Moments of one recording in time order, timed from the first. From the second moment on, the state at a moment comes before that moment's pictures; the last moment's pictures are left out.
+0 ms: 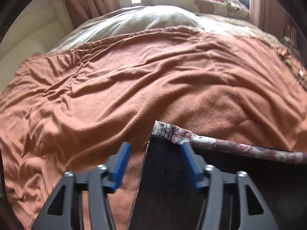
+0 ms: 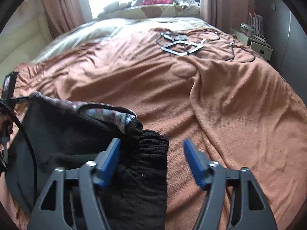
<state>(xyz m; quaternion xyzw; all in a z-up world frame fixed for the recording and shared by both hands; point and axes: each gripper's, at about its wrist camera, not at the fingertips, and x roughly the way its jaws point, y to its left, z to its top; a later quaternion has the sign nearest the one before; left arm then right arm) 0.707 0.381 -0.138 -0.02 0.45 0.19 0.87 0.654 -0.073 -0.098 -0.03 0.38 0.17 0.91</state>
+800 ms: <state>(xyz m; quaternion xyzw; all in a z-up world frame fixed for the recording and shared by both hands) 0.509 0.354 -0.056 -0.09 0.43 0.19 0.88 0.543 -0.136 -0.047 0.06 0.42 0.22 0.88</state>
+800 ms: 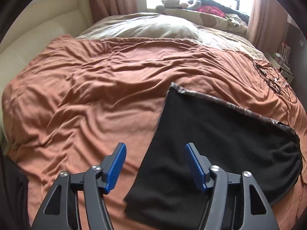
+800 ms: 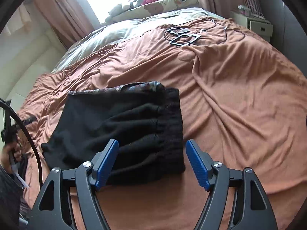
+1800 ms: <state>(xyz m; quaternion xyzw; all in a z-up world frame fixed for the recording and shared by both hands) 0.374 0.356 -0.086 -0.28 0.41 0.16 0.86 0.495 -0.154 -0.114 0.25 0.45 0.22 0.83</state>
